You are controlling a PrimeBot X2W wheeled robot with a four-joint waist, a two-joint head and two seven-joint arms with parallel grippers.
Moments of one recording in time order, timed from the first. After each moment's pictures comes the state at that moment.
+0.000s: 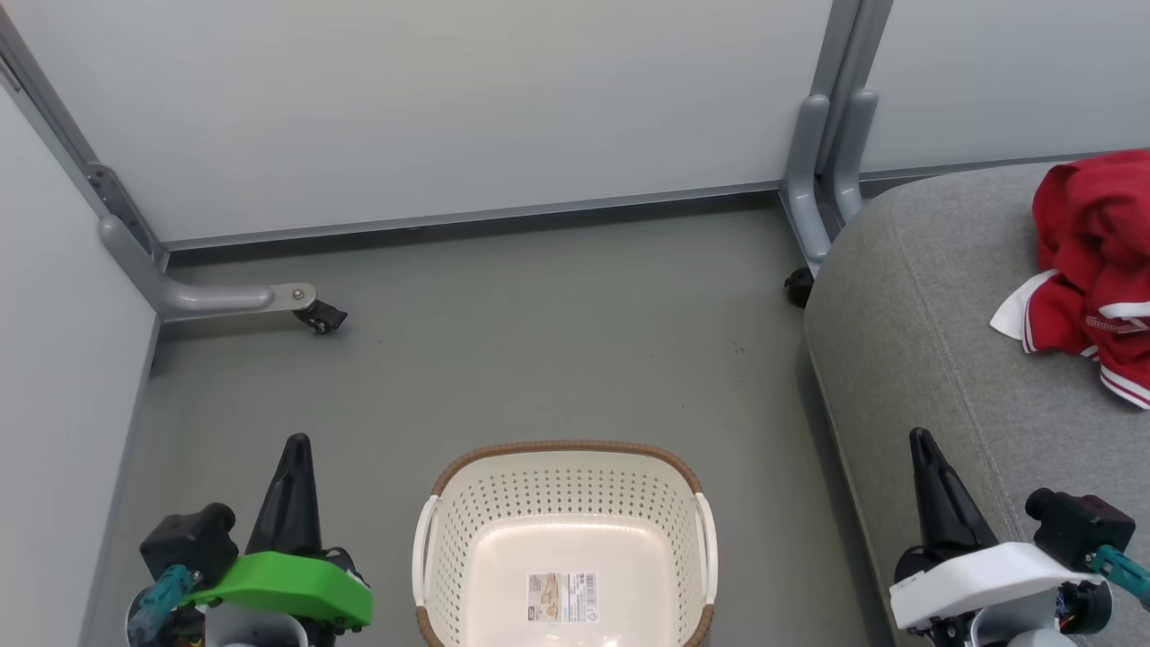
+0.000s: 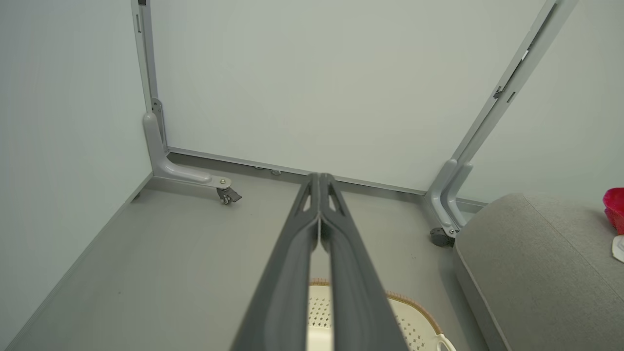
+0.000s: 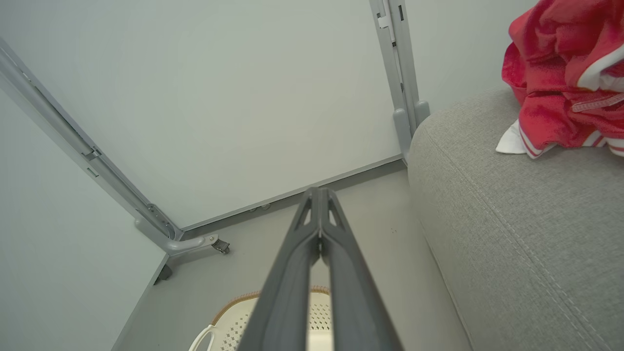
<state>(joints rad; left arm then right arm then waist) -0.05 0.05 -0.04 0.27 -0.35 -0.08 -0.19 0.01 -0.04 -0.01 0.16 0.45 0.13 -0.21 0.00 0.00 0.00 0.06</state>
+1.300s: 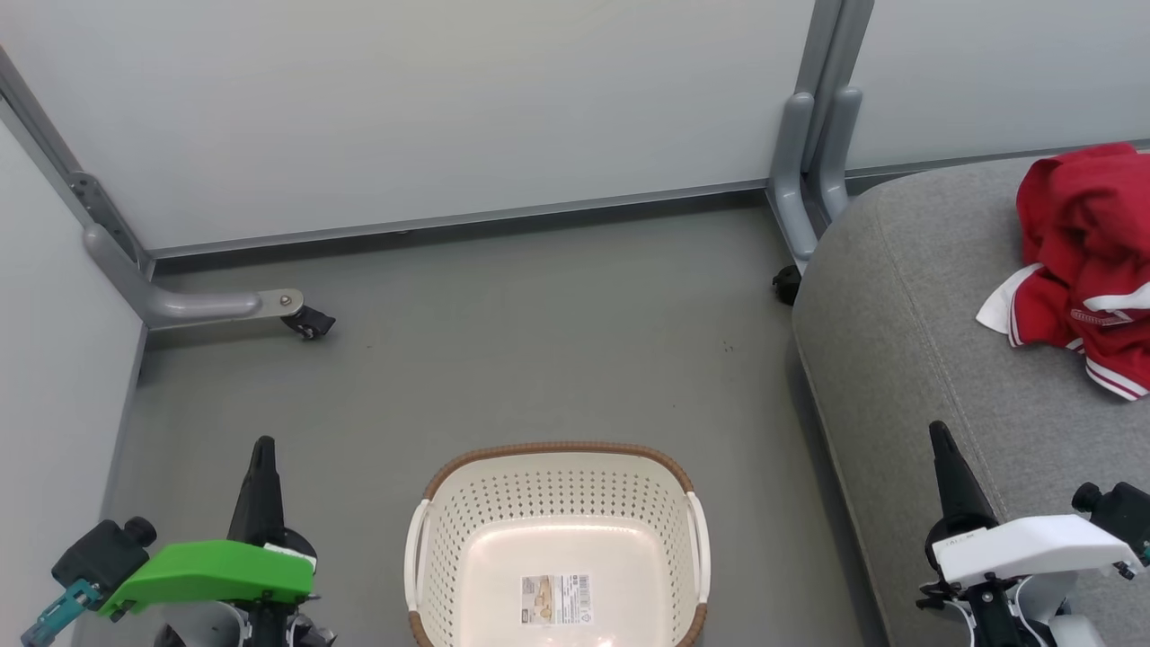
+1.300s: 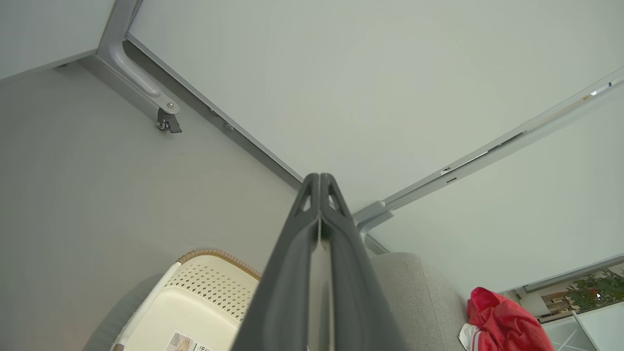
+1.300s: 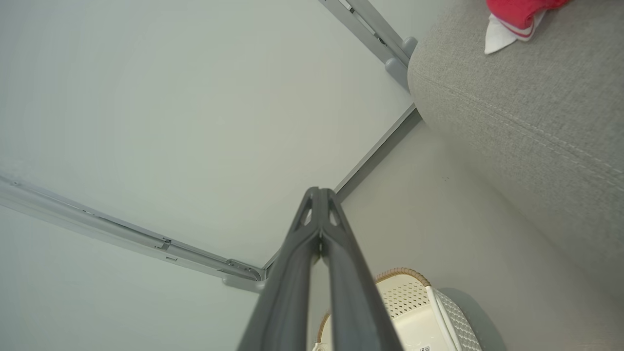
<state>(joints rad) -0.07 0.05 0.03 0.26 -0.94 -0.11 -0.05 -0.04 -0.05 -0.04 0.20 1.00 0.13 -0.07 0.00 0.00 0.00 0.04</state>
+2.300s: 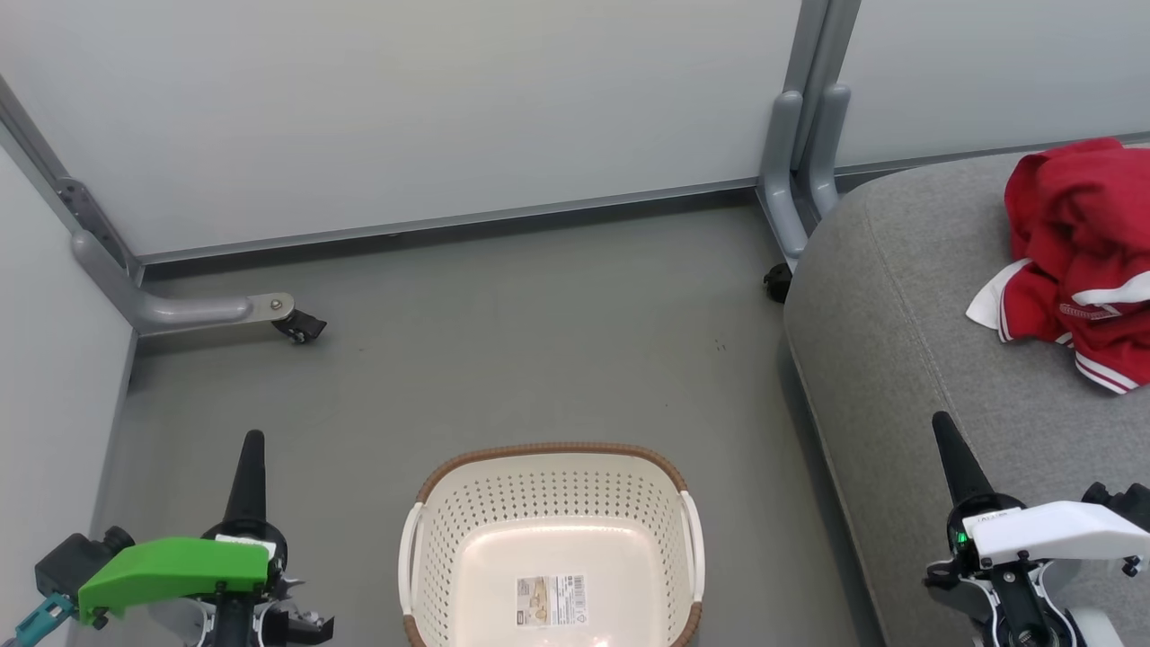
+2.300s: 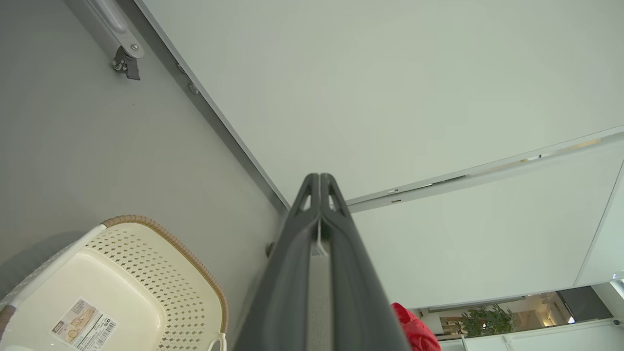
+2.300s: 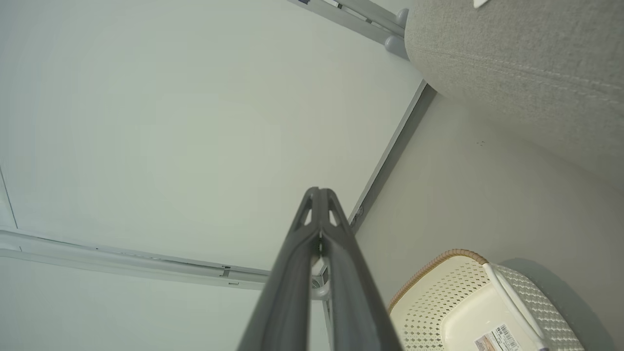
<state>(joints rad) -0.08 0.05 0.07 0.25 -1.25 -0.11 0.03 -0.07 -0.06 -0.07 0.22 1.30 0.13 0.01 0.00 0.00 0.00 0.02</state>
